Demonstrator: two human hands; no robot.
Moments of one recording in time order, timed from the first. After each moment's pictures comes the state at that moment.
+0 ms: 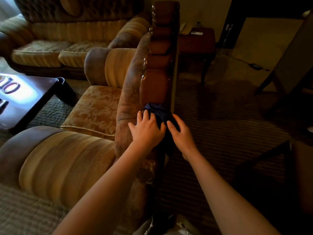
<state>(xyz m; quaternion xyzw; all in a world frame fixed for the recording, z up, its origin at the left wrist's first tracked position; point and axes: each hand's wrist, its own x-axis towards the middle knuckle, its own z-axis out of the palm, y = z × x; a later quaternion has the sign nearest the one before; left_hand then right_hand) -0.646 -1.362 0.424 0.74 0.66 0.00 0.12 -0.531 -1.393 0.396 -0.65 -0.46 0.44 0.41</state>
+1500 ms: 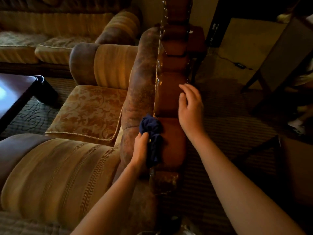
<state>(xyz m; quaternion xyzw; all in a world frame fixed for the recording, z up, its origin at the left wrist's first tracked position) -0.723 -1.344 0.373 0.39 0.51 0.44 0.63 -0.575 -1.312 0.437 -0.68 -0.55 0.06 0.49</state>
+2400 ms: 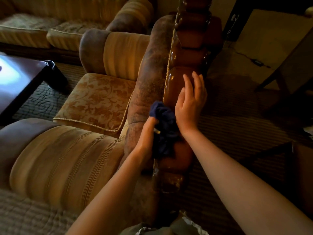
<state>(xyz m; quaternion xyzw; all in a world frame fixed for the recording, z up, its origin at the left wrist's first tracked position) -0.716 -1.327 0.389 0.29 0.47 0.39 0.74 -0.596 -1.271 0.399 -0.67 -0.57 -0.11 0.47</state>
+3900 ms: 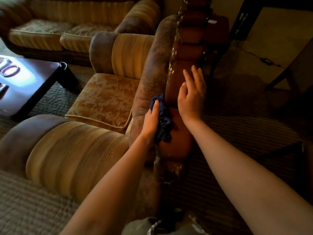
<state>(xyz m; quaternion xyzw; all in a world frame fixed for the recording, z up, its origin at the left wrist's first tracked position) -0.707 -1.311 0.387 0.42 0.54 0.41 0.60 -0.589 -1.282 0.413 -0.65 -0.58 0.00 0.48</state>
